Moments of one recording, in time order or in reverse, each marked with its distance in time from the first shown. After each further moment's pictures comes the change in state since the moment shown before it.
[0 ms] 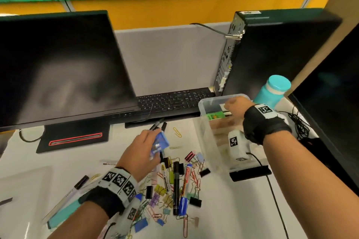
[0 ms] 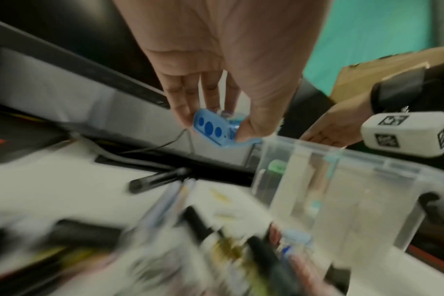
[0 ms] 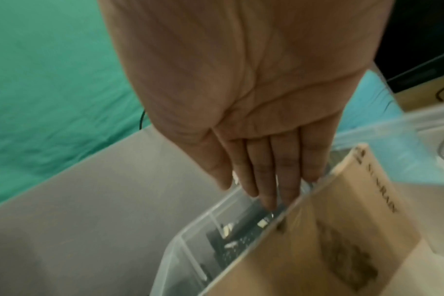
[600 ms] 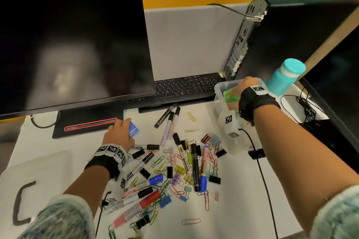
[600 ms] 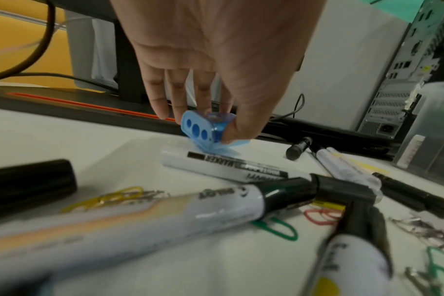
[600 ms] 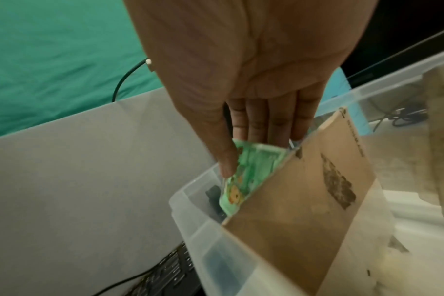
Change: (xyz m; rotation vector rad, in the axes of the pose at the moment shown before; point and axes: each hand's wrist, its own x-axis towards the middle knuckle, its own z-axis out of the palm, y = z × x) left_hand 0.000 -0.137 -0.010 0.313 -0.111 -0.408; right_hand 0.002 -0.026 0.034 -0.089 0.225 0.213
